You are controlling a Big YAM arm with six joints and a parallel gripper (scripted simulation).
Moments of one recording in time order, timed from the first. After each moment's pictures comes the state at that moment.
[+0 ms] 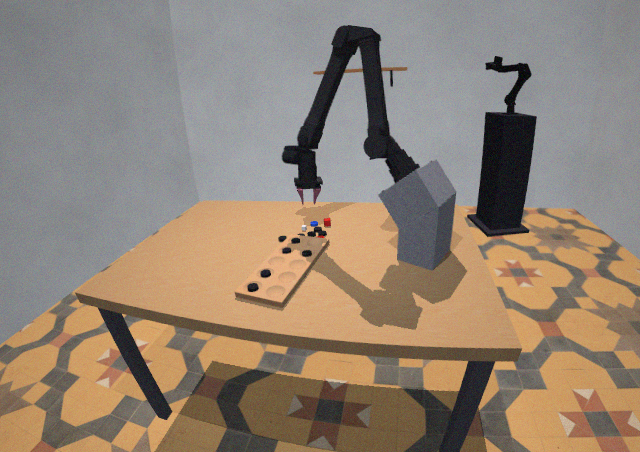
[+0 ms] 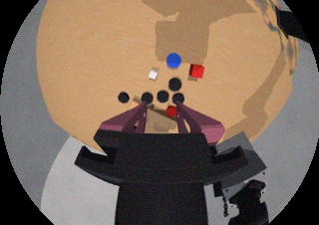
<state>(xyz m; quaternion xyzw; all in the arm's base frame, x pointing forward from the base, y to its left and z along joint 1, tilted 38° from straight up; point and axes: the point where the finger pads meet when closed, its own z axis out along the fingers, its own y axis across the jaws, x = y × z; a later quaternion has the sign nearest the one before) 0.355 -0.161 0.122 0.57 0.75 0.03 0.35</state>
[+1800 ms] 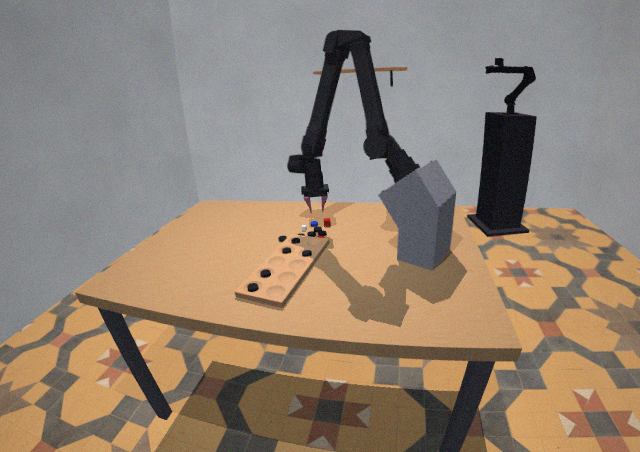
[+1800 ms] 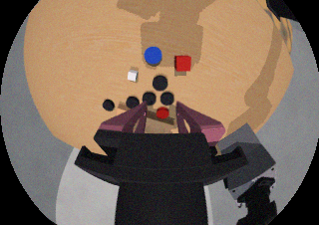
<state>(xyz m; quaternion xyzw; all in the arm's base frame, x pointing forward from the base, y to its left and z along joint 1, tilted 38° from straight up) 0.345 -0.171 0.080 0.62 0.72 0.03 0.32</state>
